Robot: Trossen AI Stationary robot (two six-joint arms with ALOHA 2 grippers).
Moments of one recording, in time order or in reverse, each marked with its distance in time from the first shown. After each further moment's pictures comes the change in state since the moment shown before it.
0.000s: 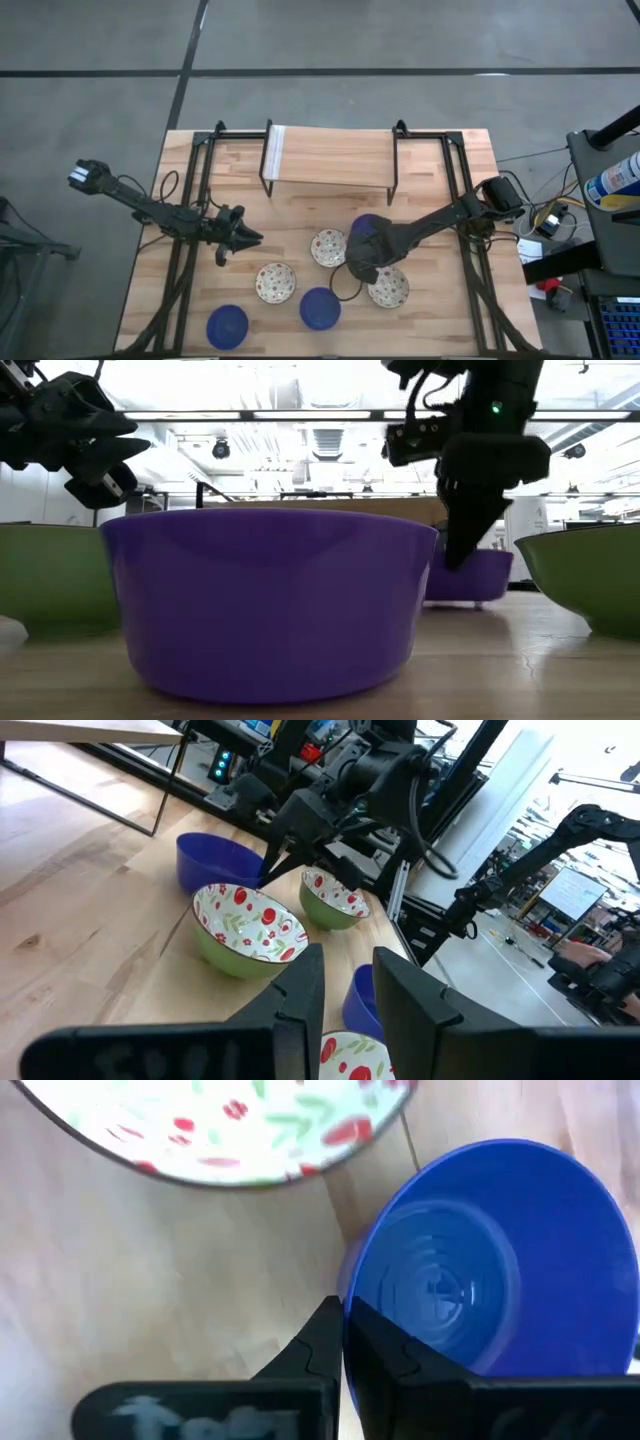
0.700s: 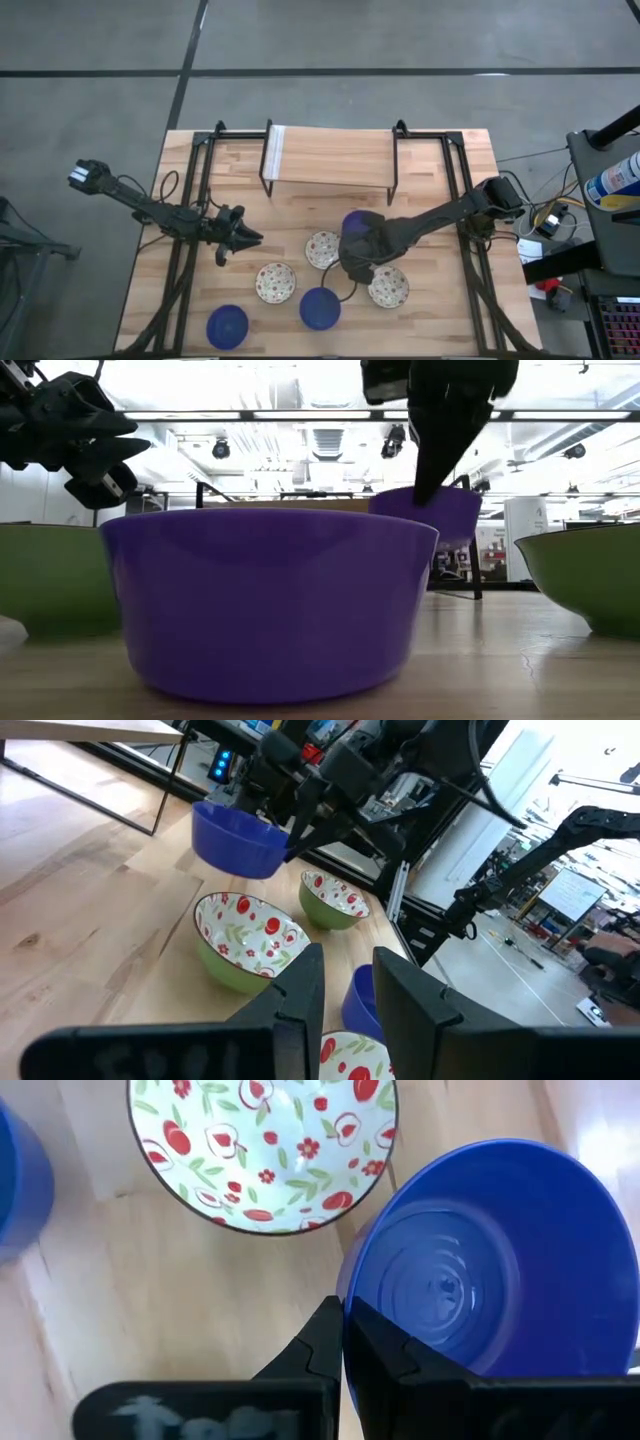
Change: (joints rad) left arm 0.000 0.000 0.000 0.000 0.000 -0.004; right arm 0.000 0.000 0.225 -0.169 0.002 -0.064
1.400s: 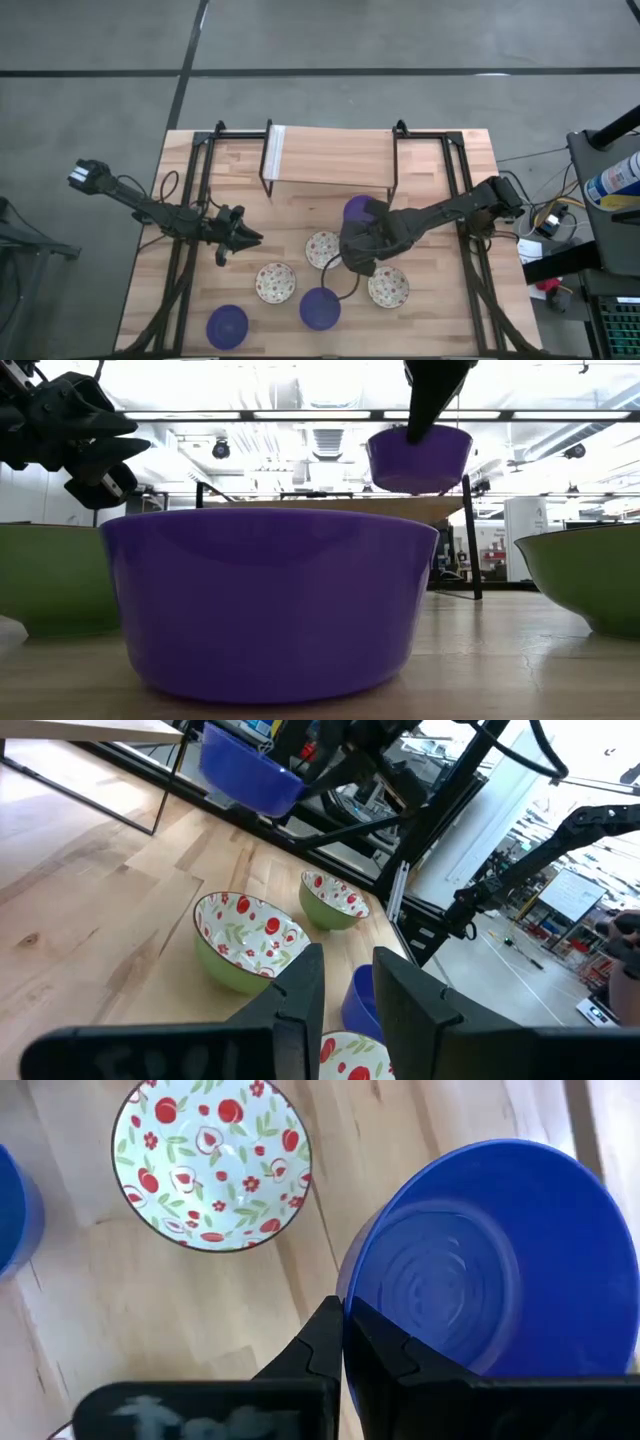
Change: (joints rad) left arm 0.001 0.000 0.000 0.000 0.000 -0.002; right arm 0.002 0.000 0.240 -0.272 0.110 0.002
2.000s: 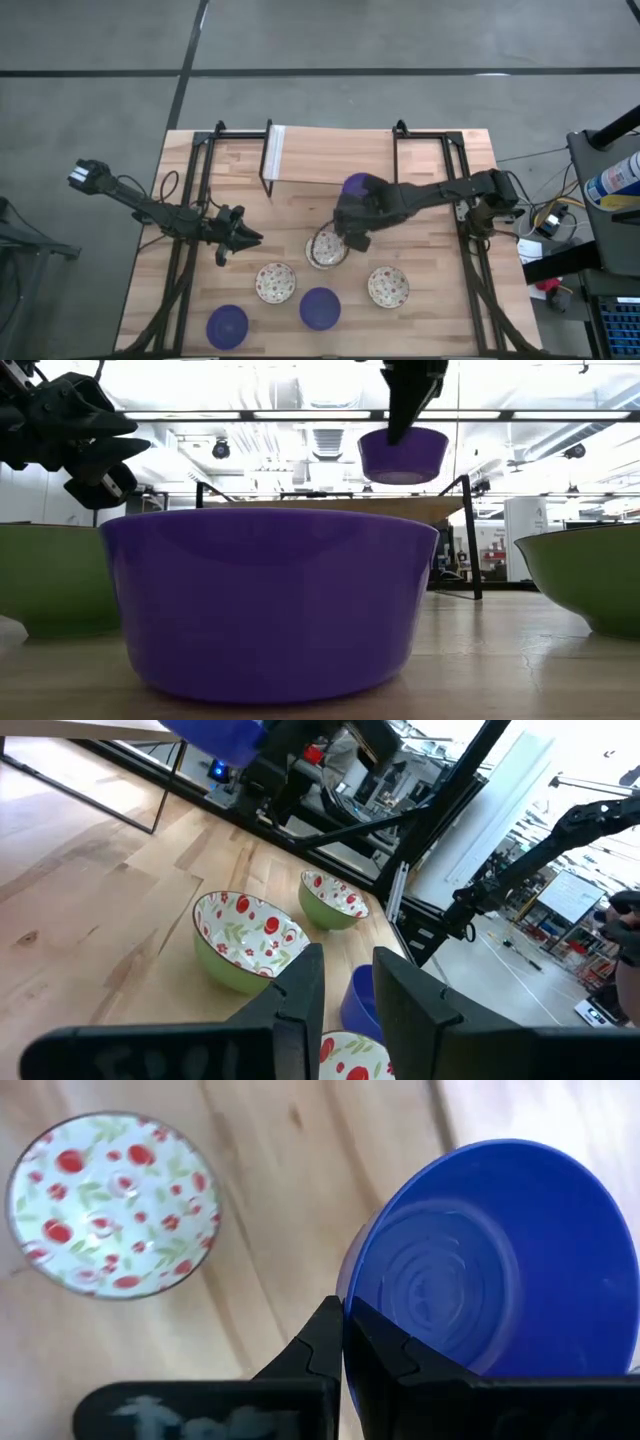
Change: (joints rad) left arm 0.000 0.000 0.000 0.000 0.000 -0.007; right arm -0.158 0.000 0.085 -0.057 0.017 -0.106
